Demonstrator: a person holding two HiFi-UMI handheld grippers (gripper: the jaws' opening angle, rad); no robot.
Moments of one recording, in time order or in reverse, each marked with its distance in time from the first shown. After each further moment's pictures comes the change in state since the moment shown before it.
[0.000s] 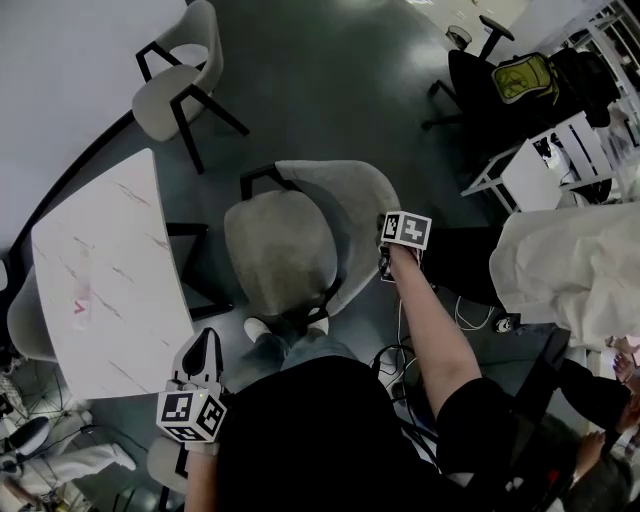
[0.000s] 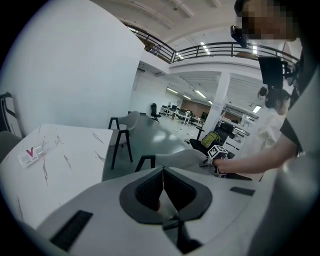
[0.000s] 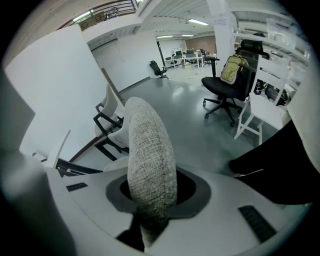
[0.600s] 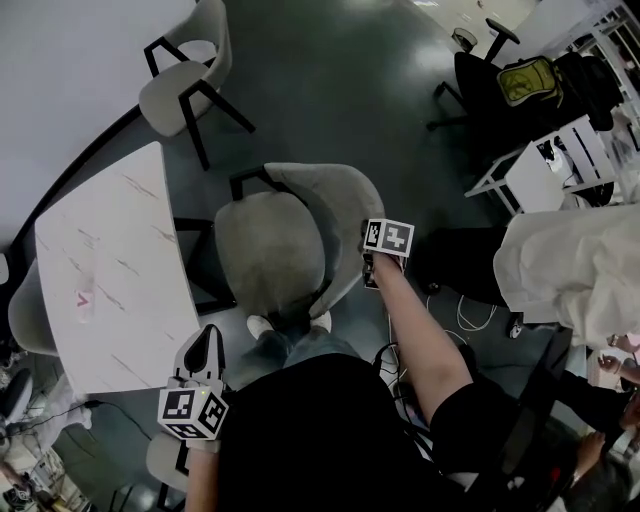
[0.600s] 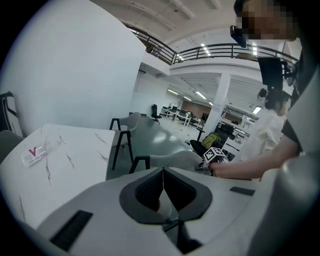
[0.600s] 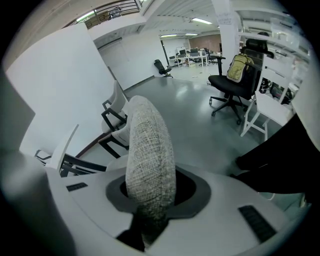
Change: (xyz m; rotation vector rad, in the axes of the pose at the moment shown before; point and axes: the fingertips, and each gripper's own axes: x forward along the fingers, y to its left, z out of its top) left arm -0.012 0.008 -0.001 -0.004 -0.014 0.006; right arm 0.003 0.060 -0.031 -0.017 0.009 0.042
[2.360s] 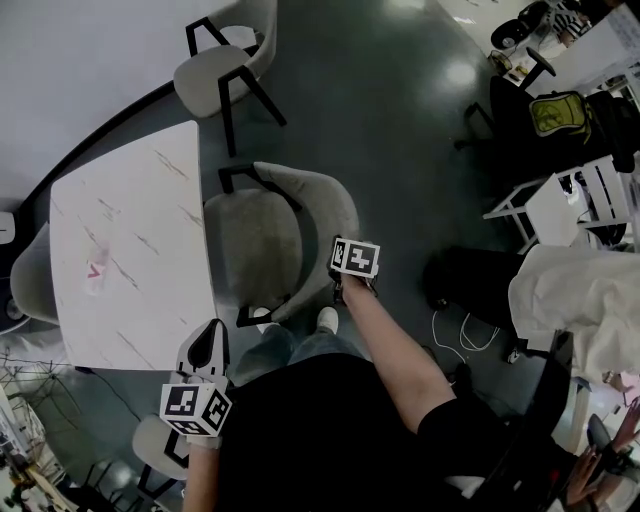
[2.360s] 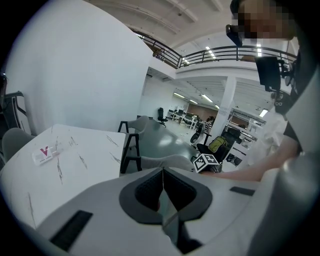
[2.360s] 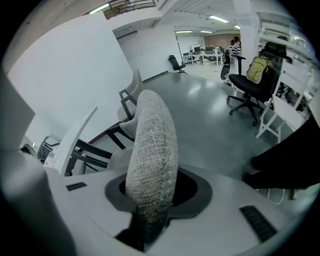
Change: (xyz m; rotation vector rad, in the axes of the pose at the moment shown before) left arm -0.022 0.032 0.007 -0.039 -0.040 0.069; right arm 0.030 0.139 -0.053 -0.106 0.043 0.075
